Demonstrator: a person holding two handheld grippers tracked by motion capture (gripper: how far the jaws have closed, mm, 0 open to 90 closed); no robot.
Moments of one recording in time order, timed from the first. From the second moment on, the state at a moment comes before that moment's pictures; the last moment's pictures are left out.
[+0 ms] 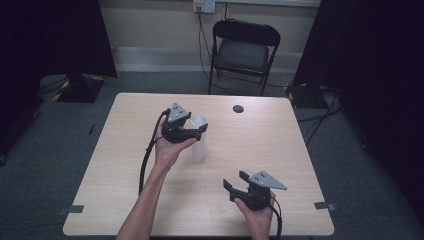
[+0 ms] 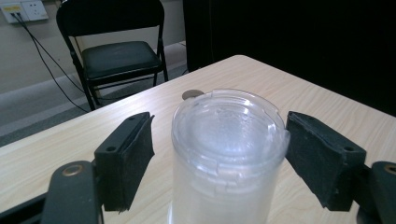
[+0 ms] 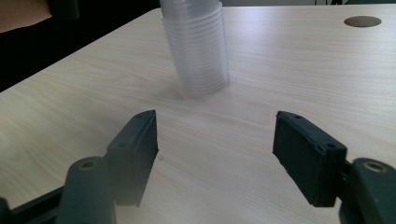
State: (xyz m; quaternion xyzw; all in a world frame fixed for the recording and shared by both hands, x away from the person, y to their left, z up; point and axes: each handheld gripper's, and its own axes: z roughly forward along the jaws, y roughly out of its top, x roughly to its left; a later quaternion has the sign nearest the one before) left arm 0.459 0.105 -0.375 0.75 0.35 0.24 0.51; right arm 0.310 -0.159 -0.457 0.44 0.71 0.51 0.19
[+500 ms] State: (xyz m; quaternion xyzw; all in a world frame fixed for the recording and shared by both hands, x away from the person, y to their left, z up) left arm 0.471 0.098 -0.400 0.76 0.36 0.22 0.50; right arm 0.312 -0.157 -0.460 0.45 0.71 0.51 0.19
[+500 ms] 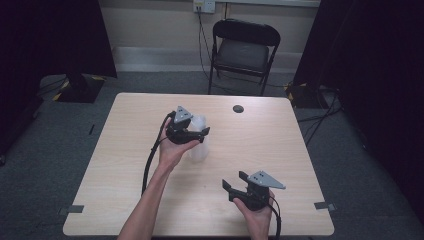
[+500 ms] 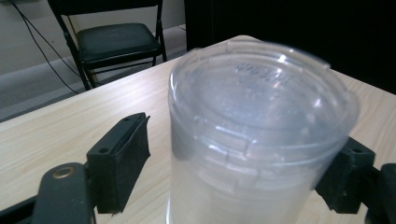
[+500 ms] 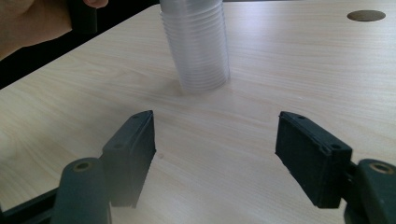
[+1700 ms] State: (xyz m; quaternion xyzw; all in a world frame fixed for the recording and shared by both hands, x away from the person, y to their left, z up) left arm 0.472 0.094 -0.411 0.77 0.35 0.21 0.49; right arm 0.314 -0.157 -0.460 0.45 0.71 0.50 0.19
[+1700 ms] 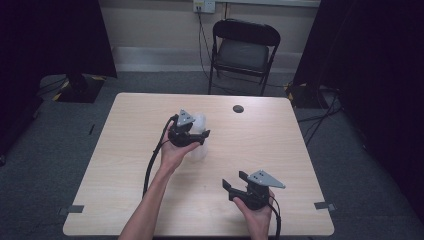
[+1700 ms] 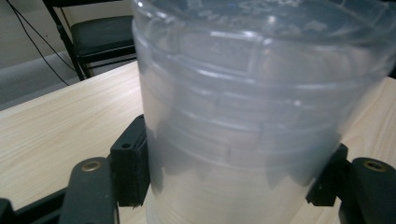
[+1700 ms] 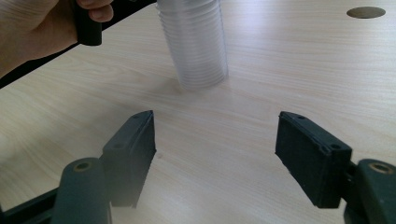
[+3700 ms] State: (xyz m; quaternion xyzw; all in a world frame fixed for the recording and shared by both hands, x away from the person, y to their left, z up) left arm 0.461 0.102 -0.367 0.71 0.36 0.23 0.56; right arm 0.314 -0.156 -0.460 0.45 0.71 0.50 0.18
